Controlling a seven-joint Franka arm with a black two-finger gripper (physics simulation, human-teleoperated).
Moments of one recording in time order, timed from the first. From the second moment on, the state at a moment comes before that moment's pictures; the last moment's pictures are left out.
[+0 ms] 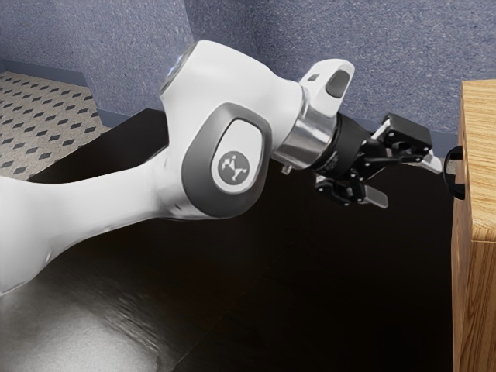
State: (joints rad) arm -0.50 0.04 0.14 -1.73 -0.52 2.50 -0.48
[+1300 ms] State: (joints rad) arm -0.49 0.12 0.15 -1.66 -0.52 2.50 -0.48
